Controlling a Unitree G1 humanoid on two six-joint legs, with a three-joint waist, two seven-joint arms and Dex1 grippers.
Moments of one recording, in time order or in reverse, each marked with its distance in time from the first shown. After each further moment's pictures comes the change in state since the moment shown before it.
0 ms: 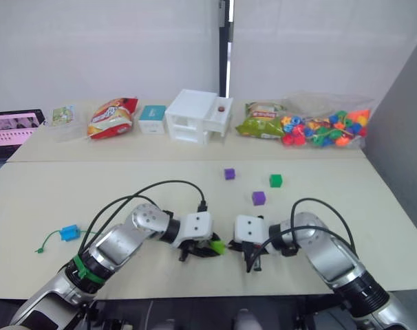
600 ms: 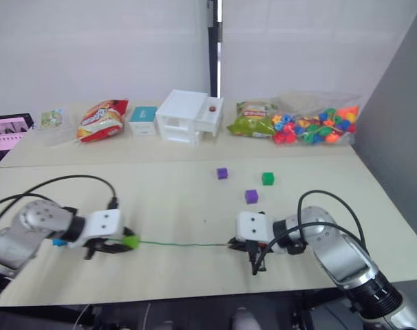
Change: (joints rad) left arm 0.306 0.621 0.386 0.130 -0.079 -0.327 -0.160; right arm 0.005 -0.044 -0.066 -0.141 0.083 0.099 0.050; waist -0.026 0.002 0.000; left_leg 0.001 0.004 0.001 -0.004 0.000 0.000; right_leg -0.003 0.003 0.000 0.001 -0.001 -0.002
